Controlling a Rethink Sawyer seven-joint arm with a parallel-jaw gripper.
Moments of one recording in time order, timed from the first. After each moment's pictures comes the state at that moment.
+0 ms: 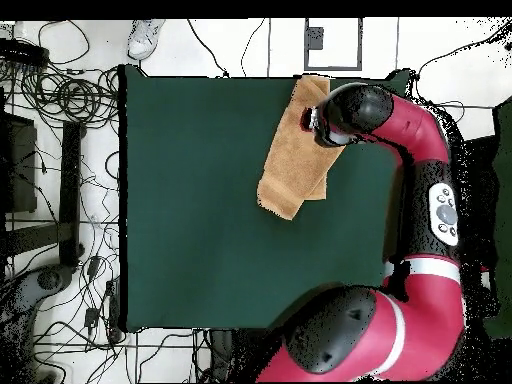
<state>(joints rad) -0.49 -0.18 0.34 0.79 -0.20 1.05 1.50</state>
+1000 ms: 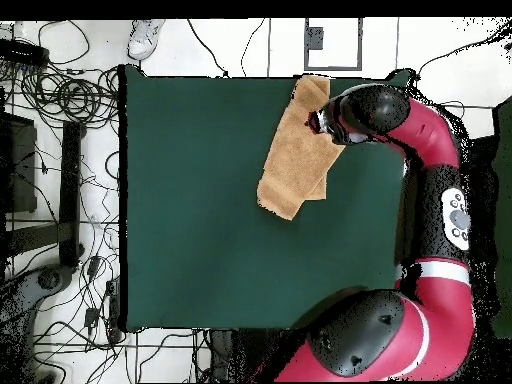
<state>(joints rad) -0.54 -0.17 0.43 0.78 -0.21 1.06 1.09</state>
